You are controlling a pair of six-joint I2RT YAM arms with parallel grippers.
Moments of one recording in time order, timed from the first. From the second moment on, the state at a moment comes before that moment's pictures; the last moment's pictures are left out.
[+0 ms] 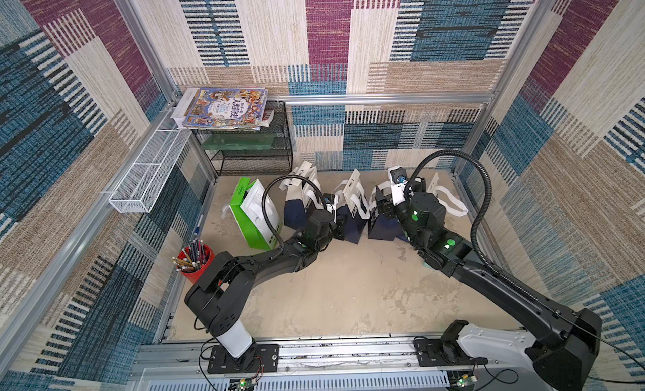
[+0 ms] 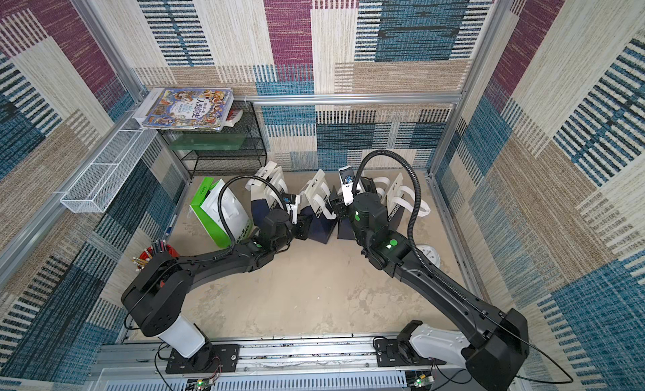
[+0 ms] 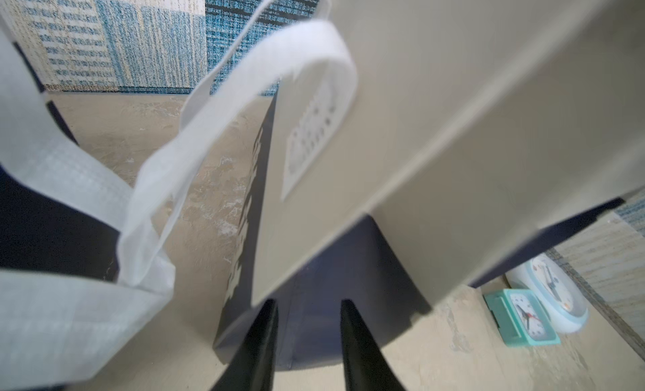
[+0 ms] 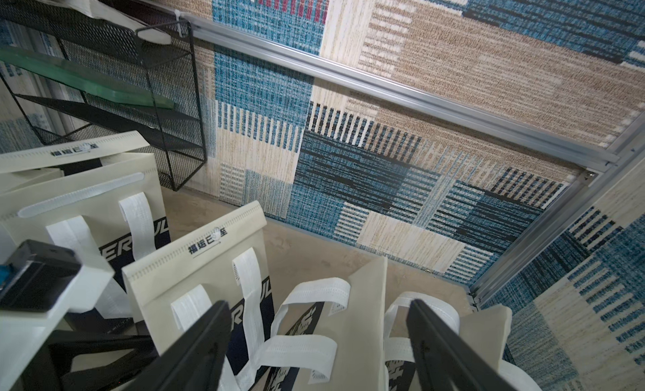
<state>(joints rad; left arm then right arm) -0.71 1.64 0.91 0.38 -0.10 -0.37 0.67 1.17 1.05 -0.02 0.51 -0.19</state>
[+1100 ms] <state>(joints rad) -0.76 1.76 0.83 0.91 -0.10 -0.46 0.59 1.10 0.95 0.13 0.53 -0.23</state>
